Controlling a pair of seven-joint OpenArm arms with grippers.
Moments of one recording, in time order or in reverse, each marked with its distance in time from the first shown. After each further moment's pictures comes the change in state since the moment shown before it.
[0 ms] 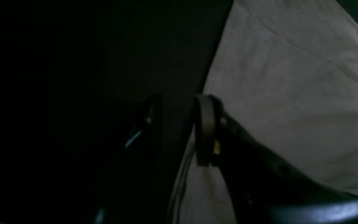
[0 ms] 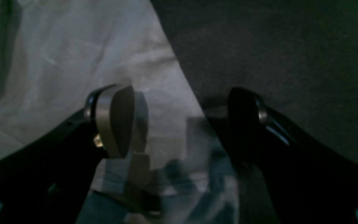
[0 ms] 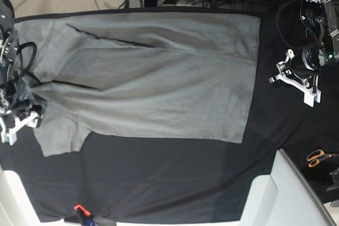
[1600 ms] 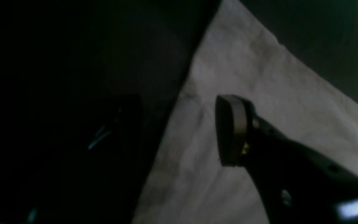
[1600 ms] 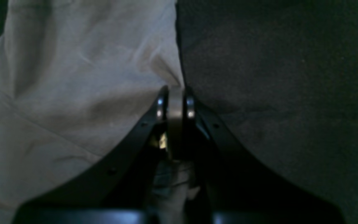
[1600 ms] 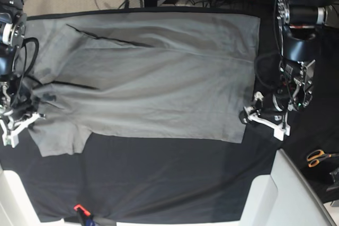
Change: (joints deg) left arm -27.5 2.8 19.2 -40.5 -1.5 -0.9 -15.3; right arm -6.2 -2.4 0.2 14.9 2.8 0.8 -5.5
